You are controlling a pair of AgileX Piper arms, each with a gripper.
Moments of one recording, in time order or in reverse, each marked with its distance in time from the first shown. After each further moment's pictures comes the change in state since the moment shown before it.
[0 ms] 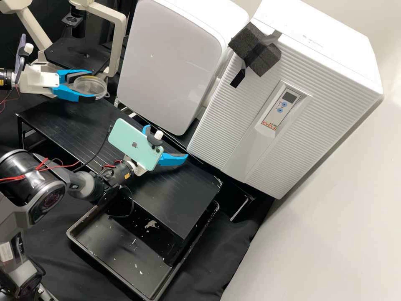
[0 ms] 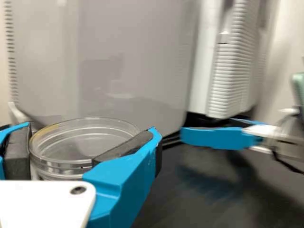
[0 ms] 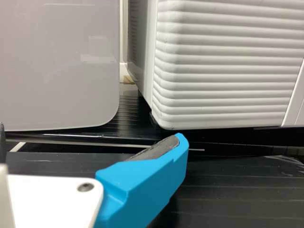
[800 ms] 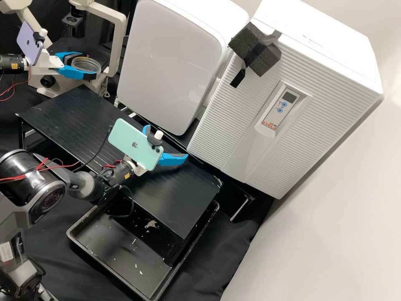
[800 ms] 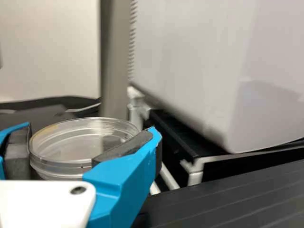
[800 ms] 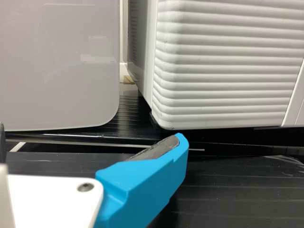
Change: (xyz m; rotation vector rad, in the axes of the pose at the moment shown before) left arm 0.021 0.012 -0.097 -0.029 0.324 -0.018; right arm 0.000 0.000 0.000 0.000 0.000 0.000
